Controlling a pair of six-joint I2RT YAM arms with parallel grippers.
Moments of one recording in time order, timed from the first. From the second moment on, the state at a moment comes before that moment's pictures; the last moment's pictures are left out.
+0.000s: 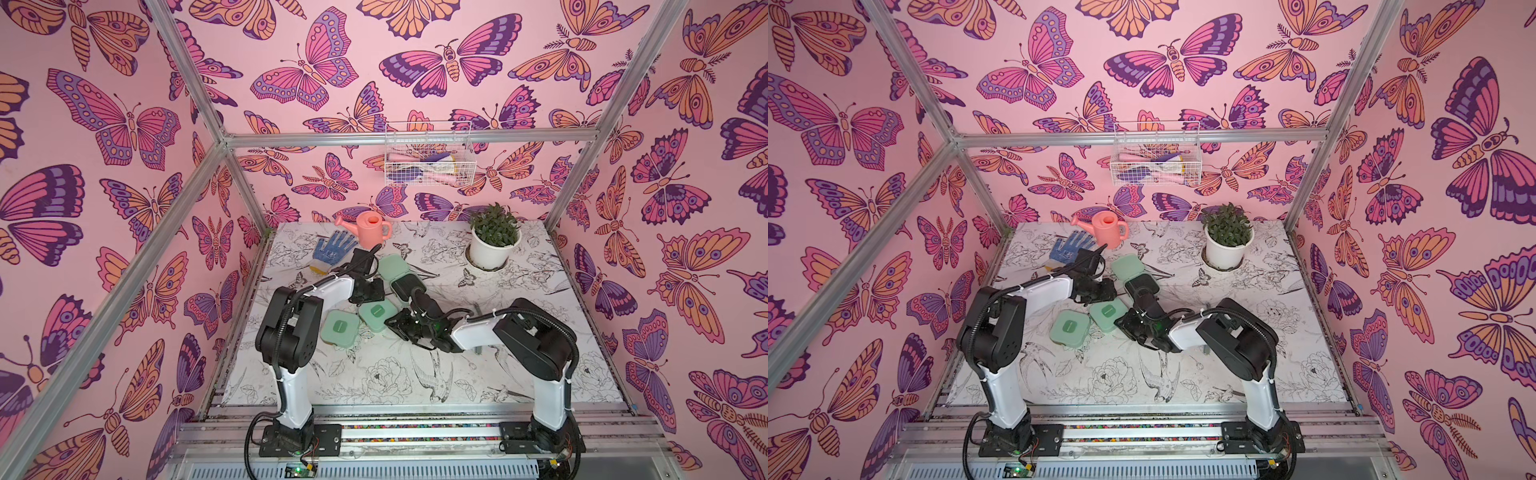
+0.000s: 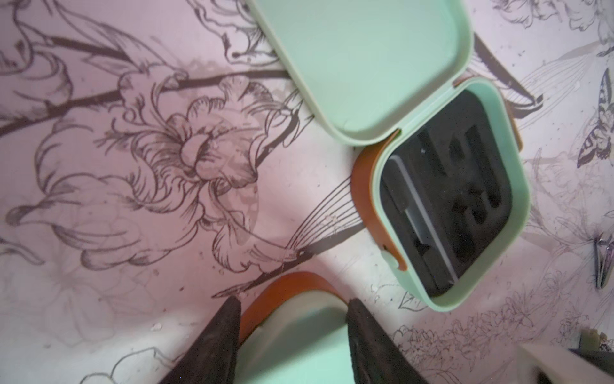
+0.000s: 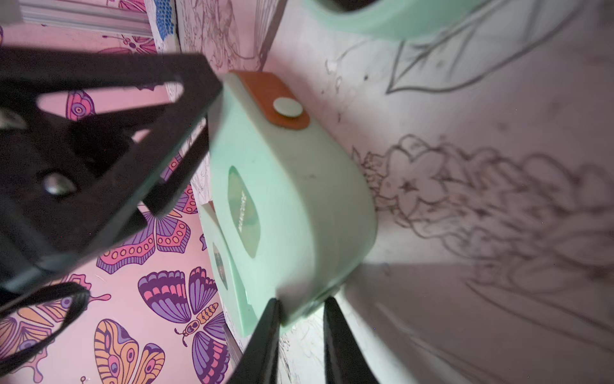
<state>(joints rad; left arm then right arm) -0.37 1.94 1.28 -0.41 0.19 -0.41 0.84 1.99 0.94 0.44 -0.23 1.36</state>
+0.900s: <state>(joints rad) -0.26 1.77 1.31 -0.62 0.35 -0.42 0.79 1.92 1.23 0.05 -0.21 1.10</state>
